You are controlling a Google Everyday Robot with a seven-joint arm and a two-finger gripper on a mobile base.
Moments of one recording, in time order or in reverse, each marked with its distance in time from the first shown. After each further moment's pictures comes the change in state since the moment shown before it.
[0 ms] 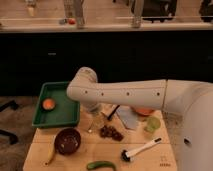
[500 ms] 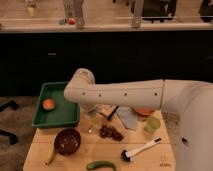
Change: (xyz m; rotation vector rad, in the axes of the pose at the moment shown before) arm -0.022 -0.004 0.000 0.008 -0.012 0.012
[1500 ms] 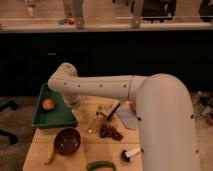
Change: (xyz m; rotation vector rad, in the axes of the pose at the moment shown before) arm -0.071 -0.080 0.024 -0.035 -0.080 0.044
